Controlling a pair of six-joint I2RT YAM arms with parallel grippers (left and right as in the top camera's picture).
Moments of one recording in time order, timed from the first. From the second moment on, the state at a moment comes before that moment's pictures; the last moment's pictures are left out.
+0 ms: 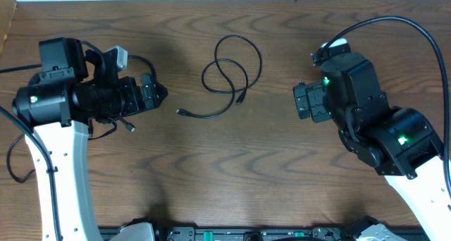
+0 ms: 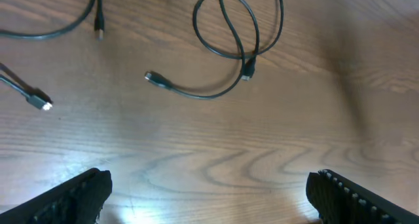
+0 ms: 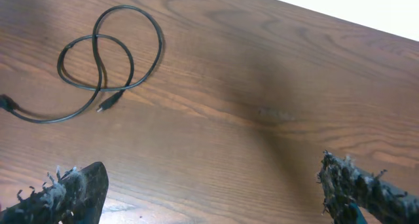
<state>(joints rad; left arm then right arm) 0.19 1.35 1.53 -1.35 0.49 -0.07 0.54 1.23 1.45 -1.04 0.34 0.14</state>
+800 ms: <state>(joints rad) -0.02 0.81 0.77 -0.35 0.37 -0.01 0.54 1.23 1.45 -1.04 0.35 0.14</state>
